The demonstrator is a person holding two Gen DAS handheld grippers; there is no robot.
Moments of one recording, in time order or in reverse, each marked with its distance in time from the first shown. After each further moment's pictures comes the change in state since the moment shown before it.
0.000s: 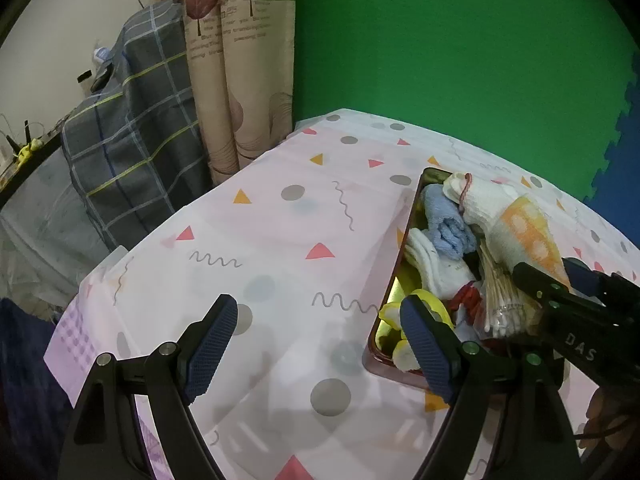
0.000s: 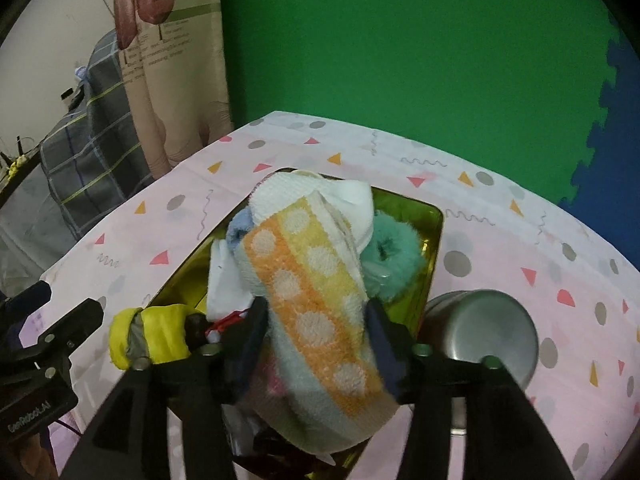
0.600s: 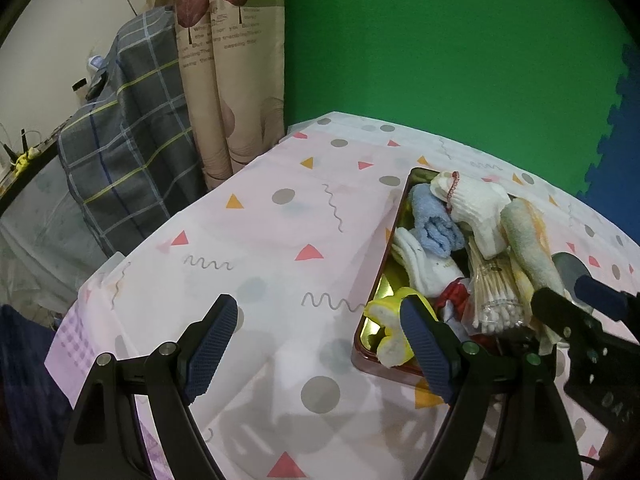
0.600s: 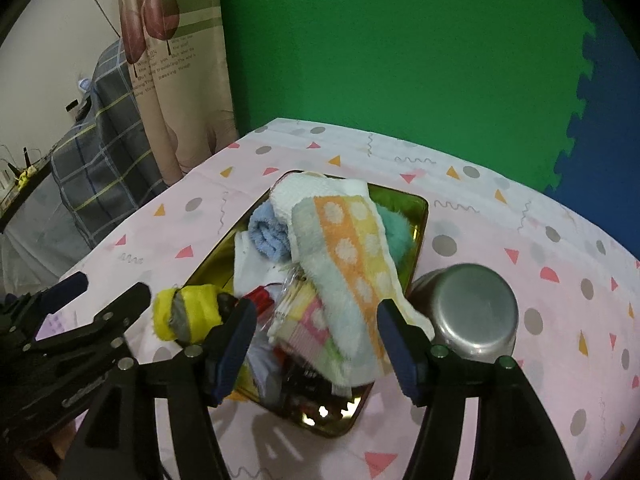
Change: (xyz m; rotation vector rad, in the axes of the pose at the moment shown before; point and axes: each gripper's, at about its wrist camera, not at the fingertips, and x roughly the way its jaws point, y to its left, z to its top) left arm -0.006 -0.010 -0.001 0.024 -0.010 -0.008; right arm -0.045 0.002 -0.016 0.036 -0.009 0.014
